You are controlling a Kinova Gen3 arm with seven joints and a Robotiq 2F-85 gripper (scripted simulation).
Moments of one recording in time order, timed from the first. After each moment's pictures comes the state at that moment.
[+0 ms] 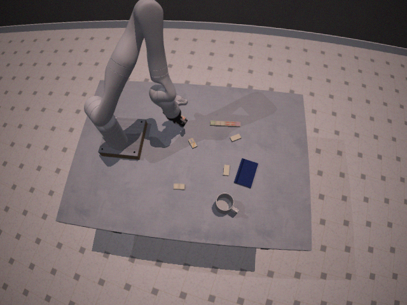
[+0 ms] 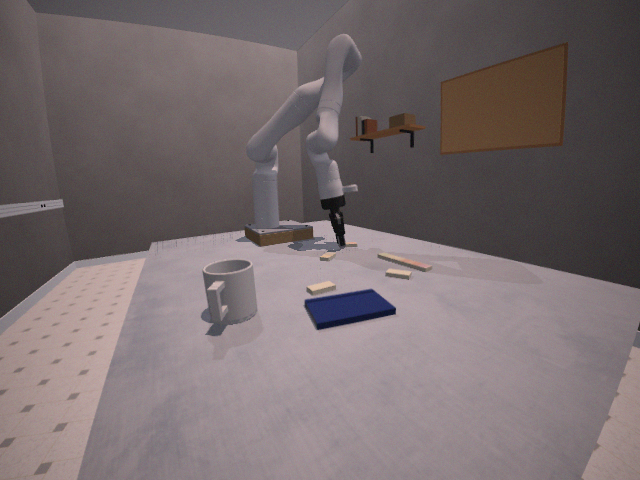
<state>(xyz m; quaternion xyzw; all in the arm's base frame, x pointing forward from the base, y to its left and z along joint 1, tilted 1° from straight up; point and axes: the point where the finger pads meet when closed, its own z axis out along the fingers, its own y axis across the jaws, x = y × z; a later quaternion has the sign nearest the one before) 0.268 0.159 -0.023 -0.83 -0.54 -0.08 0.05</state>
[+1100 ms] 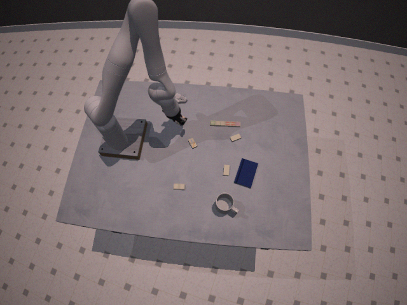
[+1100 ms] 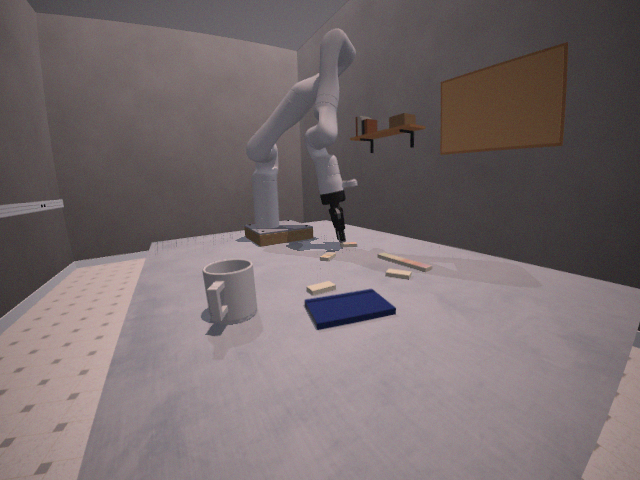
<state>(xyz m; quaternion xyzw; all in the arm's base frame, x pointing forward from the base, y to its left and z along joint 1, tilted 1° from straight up) 0.269 0.159 -0.008 -0.83 -0.54 -0.08 0.05</state>
